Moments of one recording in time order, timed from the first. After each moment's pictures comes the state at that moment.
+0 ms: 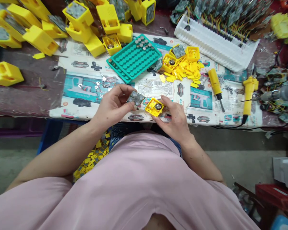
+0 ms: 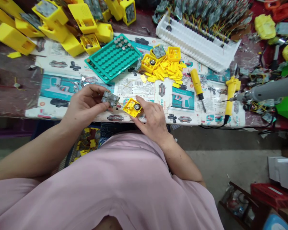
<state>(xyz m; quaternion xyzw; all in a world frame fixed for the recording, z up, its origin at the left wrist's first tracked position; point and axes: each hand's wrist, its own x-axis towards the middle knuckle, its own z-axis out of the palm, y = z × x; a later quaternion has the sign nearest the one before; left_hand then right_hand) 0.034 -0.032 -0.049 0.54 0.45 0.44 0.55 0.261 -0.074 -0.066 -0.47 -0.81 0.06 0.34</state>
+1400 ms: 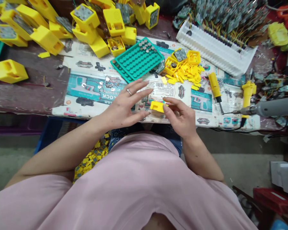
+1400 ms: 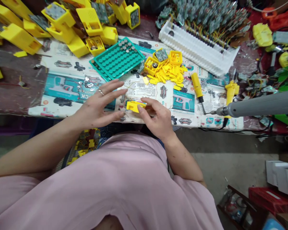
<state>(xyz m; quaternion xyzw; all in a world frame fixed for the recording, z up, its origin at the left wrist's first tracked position) 0.035 -0.022 -0.040 0.82 0.40 0.29 0.29 0.261 -0.063 -0.050 -0.54 -0.67 0.29 0.42</state>
